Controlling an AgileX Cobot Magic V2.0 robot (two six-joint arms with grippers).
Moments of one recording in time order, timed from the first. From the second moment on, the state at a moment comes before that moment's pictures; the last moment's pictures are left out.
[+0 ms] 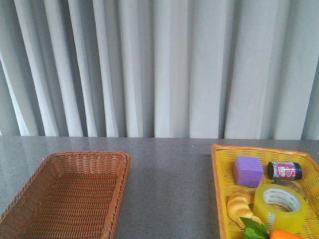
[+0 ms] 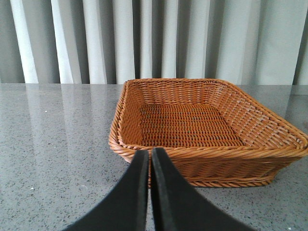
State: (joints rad) left arm 0.00 -0.01 0.02 -0.10 0.09 0.00; right arm -0.02 -0.01 0.03 -0.12 0.05 0.17
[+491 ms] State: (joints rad) left arm 0.00 -0.01 -0.15 -0.10 -0.37 -0.05; right arm -0.02 0.02 -0.22 -0.13 -0.43 0.23
